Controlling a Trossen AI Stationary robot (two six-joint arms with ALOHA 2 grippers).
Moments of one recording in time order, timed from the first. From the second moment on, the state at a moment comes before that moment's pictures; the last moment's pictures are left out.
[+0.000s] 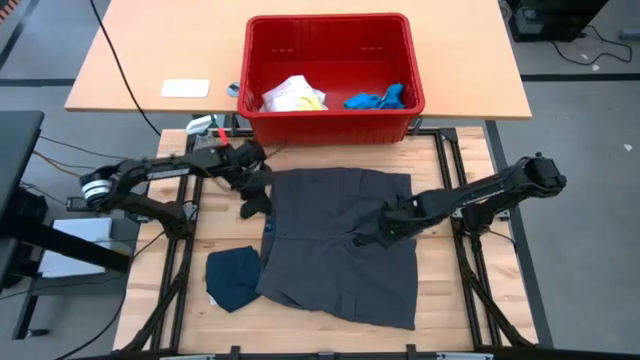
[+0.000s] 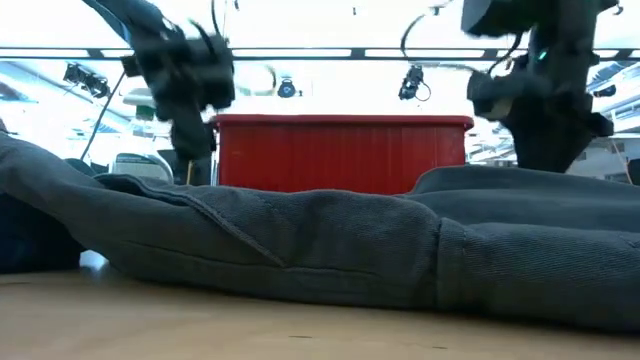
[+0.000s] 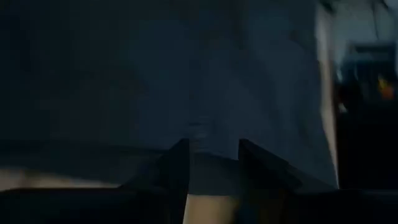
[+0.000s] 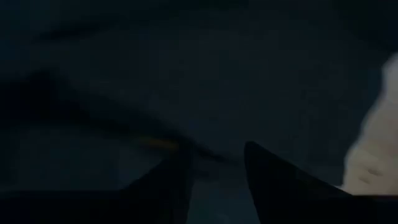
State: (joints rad) left arm 0.46 1.27 0.81 -0.63 0.65 0.09; right arm 0.18 1.37 0.85 -0.88 0.10 1.20
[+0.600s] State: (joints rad) left arm -0.45 1.30 0.81 -0.33 0.18 0.14; right arm 0.65 1.40 0.85 -0.52 0.08 0.95
